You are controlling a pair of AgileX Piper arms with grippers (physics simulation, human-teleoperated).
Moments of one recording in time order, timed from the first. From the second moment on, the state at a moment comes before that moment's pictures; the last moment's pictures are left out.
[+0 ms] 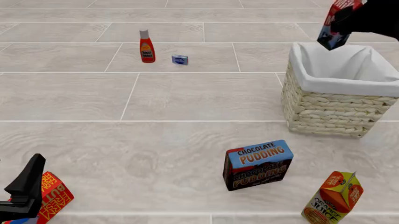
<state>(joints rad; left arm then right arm) 0.00 0.02 -0.02 -0.01 0.00 -0.10 1.56 -1.41 0.17 -0.35</state>
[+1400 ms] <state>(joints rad) 0.00 0.02 -0.02 -0.01 0.00 -0.20 1.75 -1.36 0.10 -0.36</state>
